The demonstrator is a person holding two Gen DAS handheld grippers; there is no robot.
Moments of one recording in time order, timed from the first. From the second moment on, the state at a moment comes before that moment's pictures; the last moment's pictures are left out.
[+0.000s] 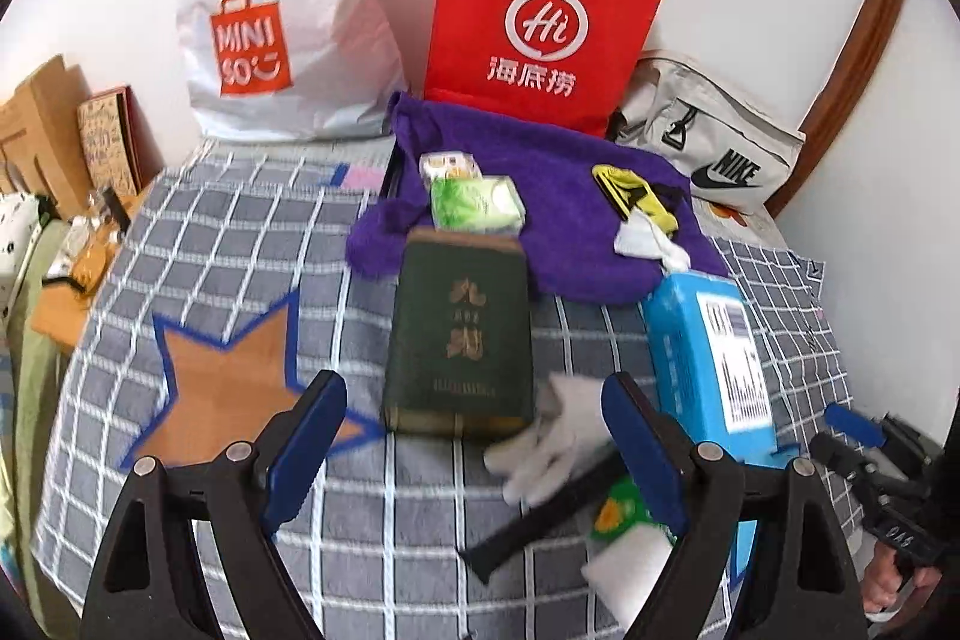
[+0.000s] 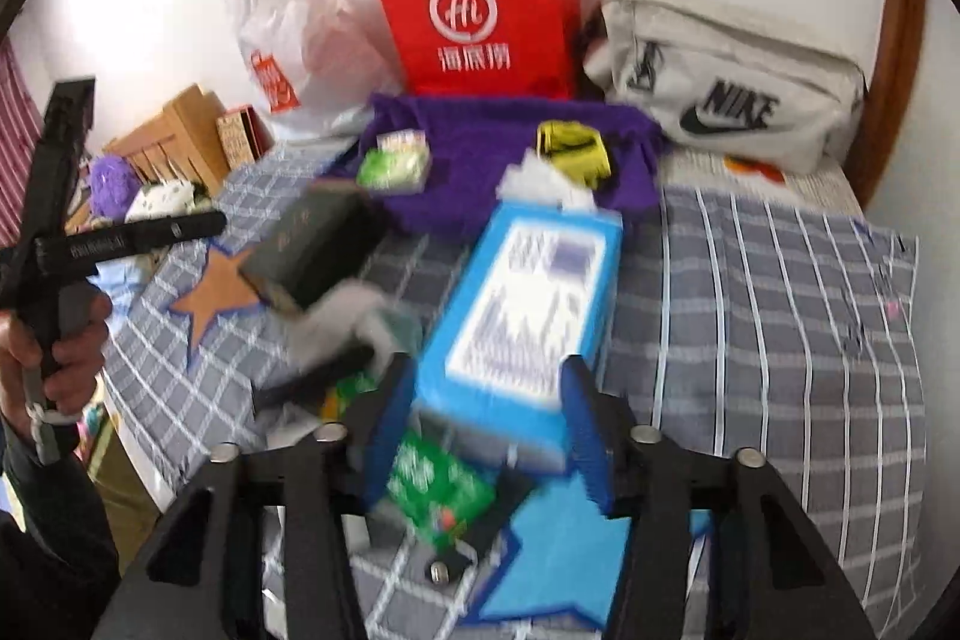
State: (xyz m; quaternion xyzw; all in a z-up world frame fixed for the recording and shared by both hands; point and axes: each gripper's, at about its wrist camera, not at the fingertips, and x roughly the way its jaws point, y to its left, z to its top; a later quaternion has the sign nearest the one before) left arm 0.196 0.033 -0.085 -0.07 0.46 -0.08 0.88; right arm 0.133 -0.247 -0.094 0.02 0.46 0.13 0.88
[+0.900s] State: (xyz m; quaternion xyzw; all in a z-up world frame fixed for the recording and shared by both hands) left arm 0.123 0.043 -0.137 -0.08 0.47 -0.08 0.87; right arm 0.068 -0.249 -0.190 -0.07 0.53 0.07 0.84
